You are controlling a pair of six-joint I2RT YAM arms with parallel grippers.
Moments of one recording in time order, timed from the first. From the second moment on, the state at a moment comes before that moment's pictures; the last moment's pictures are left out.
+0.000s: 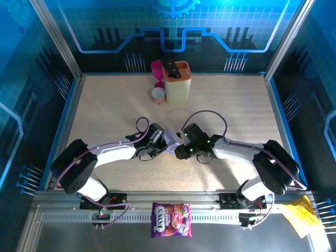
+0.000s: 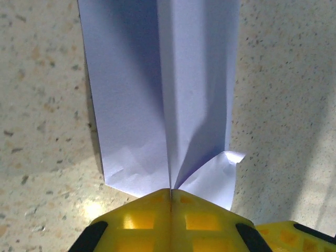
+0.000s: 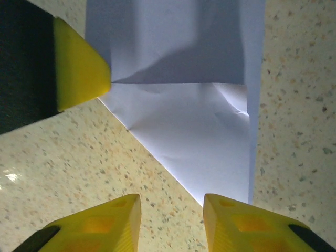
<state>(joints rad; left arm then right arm) -0.73 1.52 0.74 -0.16 0.04 -1.34 0.78 1.49 0.75 -0.26 -0.17 0.36</state>
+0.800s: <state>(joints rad) -0.76 1.46 0.72 -0.21 0.00 -1.51 0.93 1.60 0.82 -0.30 0.12 0.26</state>
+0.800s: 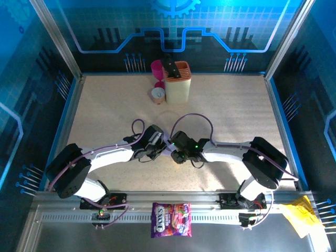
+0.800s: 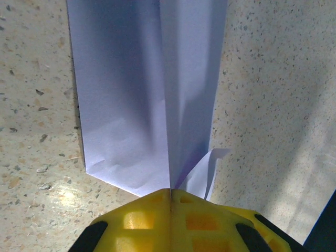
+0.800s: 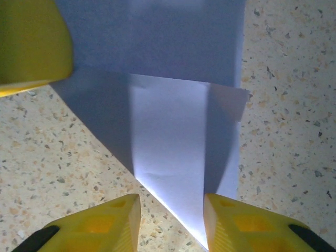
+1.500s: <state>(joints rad) -0.76 1.45 0.72 -0.21 0.00 -1.52 0.93 1.61 0.81 -0.29 0.17 0.26</state>
